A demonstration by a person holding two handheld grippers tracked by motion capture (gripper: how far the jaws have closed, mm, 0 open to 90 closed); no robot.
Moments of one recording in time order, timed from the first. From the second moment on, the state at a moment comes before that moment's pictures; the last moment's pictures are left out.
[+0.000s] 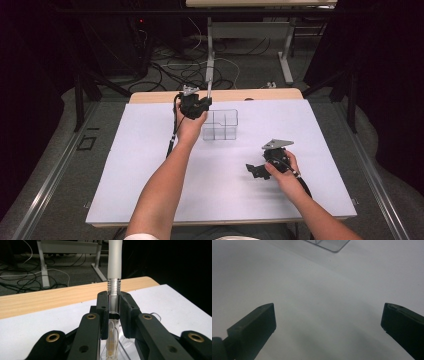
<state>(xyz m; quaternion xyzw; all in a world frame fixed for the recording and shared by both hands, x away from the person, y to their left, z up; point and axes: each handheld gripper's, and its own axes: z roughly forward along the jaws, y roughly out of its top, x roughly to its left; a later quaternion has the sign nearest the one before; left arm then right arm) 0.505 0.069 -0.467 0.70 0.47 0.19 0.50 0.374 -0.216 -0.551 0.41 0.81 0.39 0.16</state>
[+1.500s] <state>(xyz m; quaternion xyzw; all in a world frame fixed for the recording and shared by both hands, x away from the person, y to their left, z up) 0.411 0.124 -0.463 0.75 0.39 0.12 0.53 0.375 -0.216 -0.554 0.41 0.81 0.38 0.16</state>
